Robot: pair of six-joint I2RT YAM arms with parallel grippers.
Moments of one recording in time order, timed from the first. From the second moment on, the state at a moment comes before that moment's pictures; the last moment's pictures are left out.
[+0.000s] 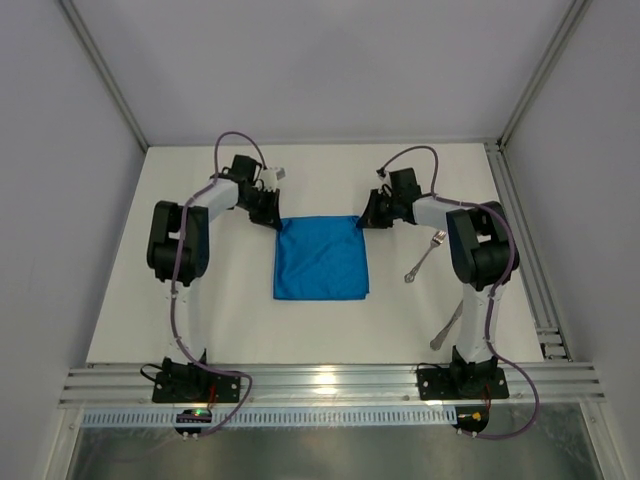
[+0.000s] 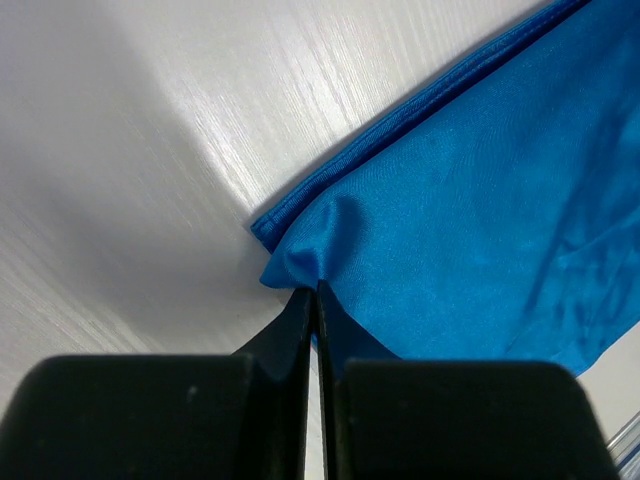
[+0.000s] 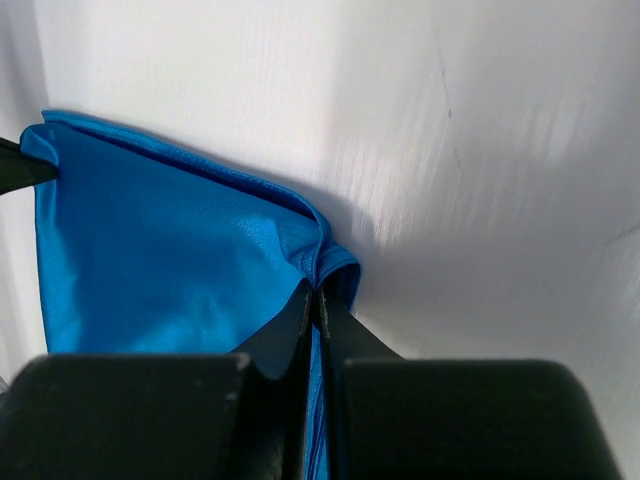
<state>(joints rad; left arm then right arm) -0.21 2.18 1.60 -0.57 0.52 0.05 0.26 2.07 1.31 -0.09 -0.44 0.41</state>
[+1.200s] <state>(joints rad) -0.22 1.92 1.24 -0.59 0.60 0.22 0.32 1.77 1.01 -0.08 -0.45 0.42</state>
